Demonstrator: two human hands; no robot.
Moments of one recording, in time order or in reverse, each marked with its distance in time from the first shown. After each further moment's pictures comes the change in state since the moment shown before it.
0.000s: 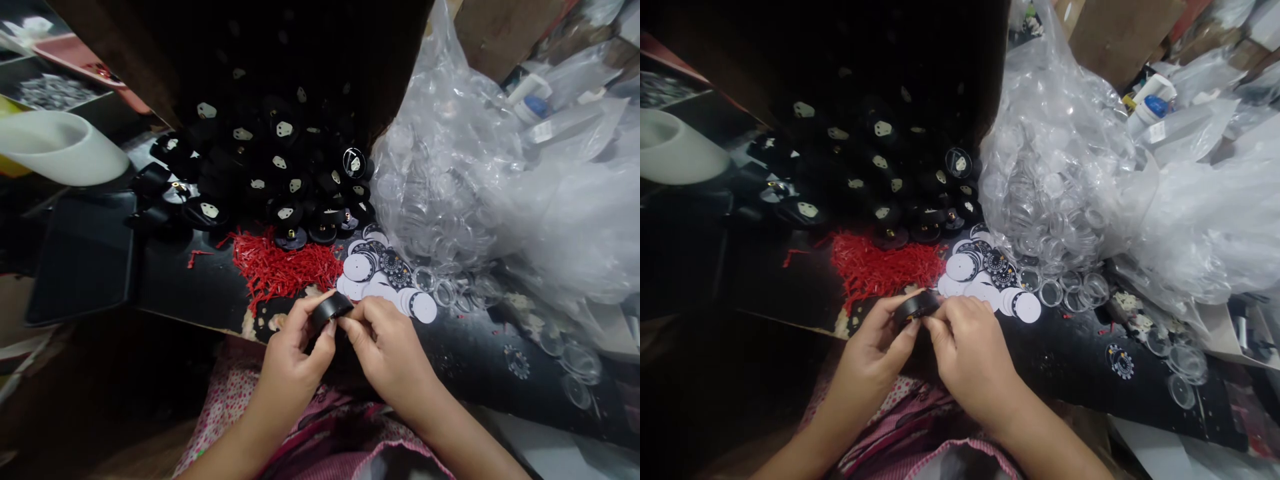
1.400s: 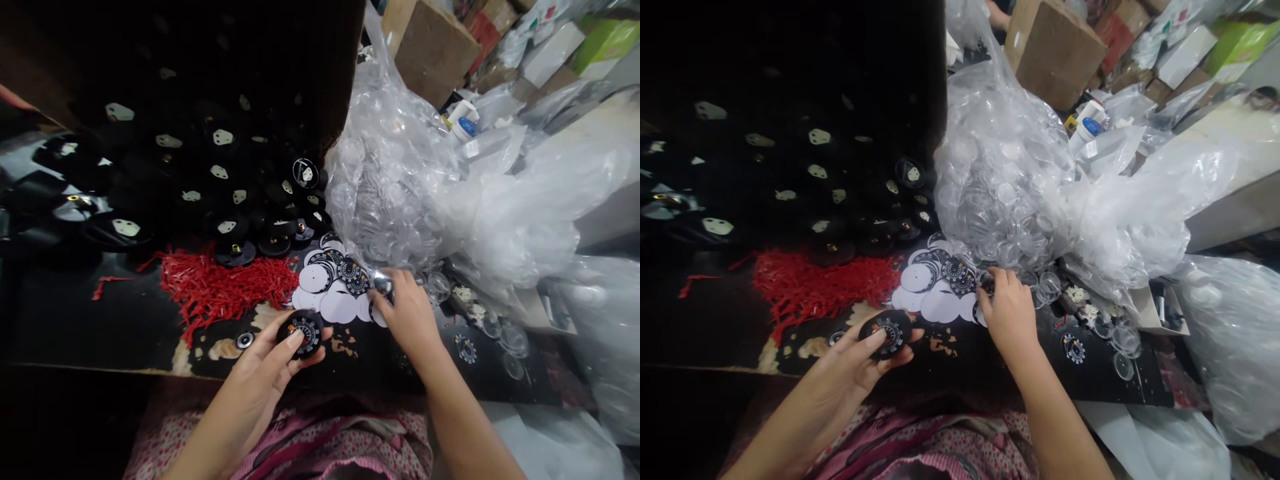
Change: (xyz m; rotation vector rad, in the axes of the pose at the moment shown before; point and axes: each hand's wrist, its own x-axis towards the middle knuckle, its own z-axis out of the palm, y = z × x) left_hand 0.008 0.004 0.018 -0.637 -0.098 -0.422; right_hand 0.007 0.079 -0.065 -0.605 0.195 0.281
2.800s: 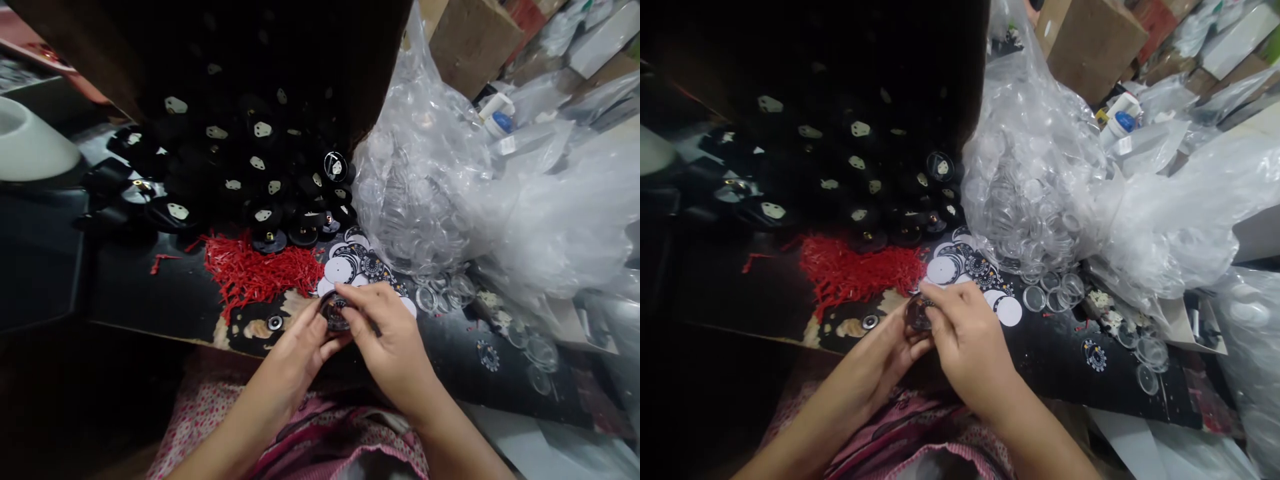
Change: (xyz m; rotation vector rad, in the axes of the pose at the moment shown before) left_hand 0.004 -0.007 0.000 -0.076 -0.152 0.036; right_hand -0.036 -0.078 -0.009 0.792 -0.070 -0.287
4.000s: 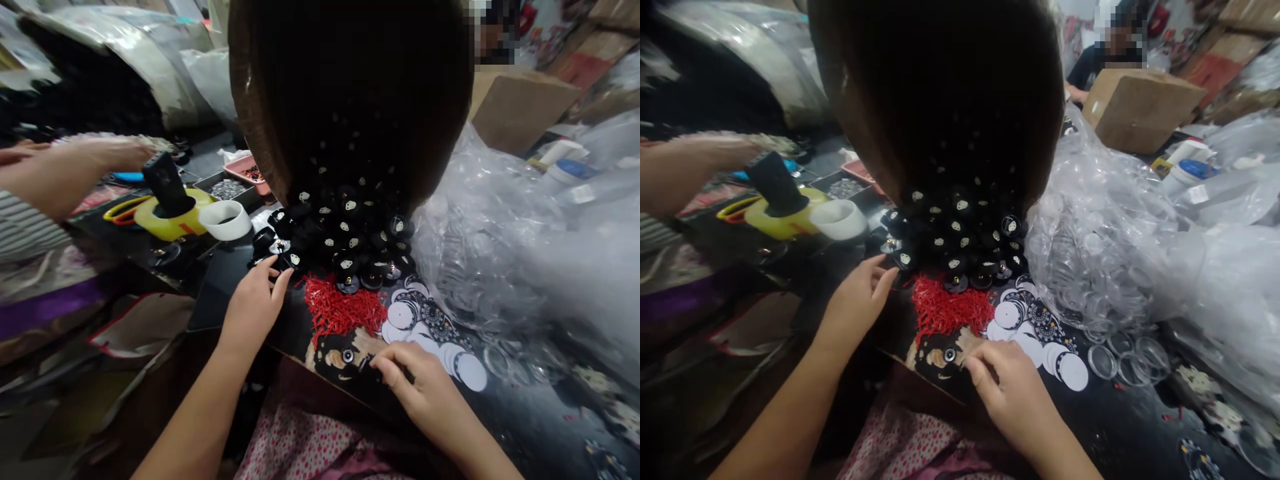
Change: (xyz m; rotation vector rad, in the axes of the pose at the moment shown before) left_hand 0.026 0.154 -0.088 1.451 0.735 0.667; right_hand 0.015 -0.001 0.030 -0.080 -0.304 -0.077
